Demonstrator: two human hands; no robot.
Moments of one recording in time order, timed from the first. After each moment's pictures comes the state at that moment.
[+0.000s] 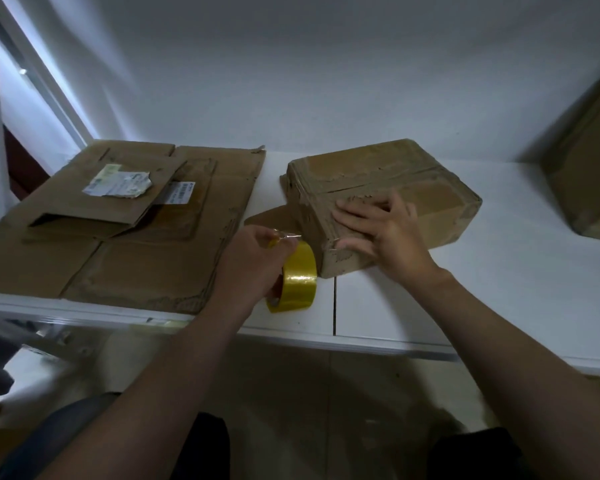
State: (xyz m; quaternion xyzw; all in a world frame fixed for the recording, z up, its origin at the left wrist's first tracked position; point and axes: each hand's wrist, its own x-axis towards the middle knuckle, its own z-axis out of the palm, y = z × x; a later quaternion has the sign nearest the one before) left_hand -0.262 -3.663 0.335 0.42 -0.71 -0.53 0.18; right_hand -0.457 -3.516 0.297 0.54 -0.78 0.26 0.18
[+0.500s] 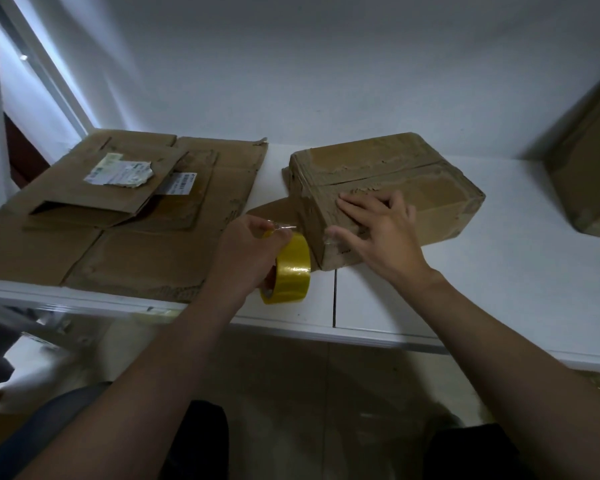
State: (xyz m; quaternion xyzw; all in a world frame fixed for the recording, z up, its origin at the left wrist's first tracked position) left_hand -0.252 -3.666 0.339 0.42 -0.71 -0.53 0.17; right_hand -0.432 -3.522 0.297 0.47 -0.82 0.29 0.17
